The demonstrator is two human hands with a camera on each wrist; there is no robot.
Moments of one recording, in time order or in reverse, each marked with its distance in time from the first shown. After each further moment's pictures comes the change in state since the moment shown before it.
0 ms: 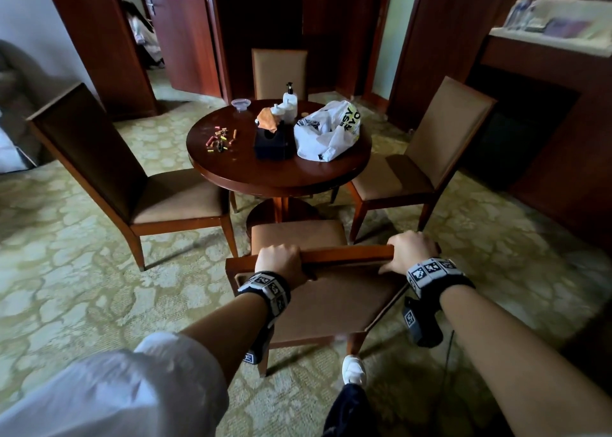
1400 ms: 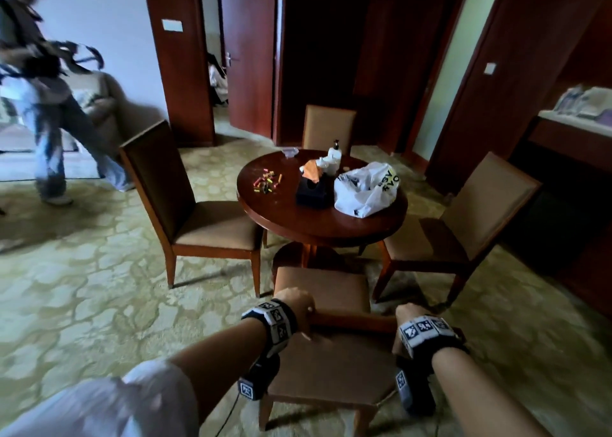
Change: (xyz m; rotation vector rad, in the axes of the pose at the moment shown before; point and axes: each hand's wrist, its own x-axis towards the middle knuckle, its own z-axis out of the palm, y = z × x) left_hand -0.013 -0.034 -0.051 -0.204 -0.344 0.066; right_hand 0.029 -0.030 0.000 -0.036 -0.240 -0.121
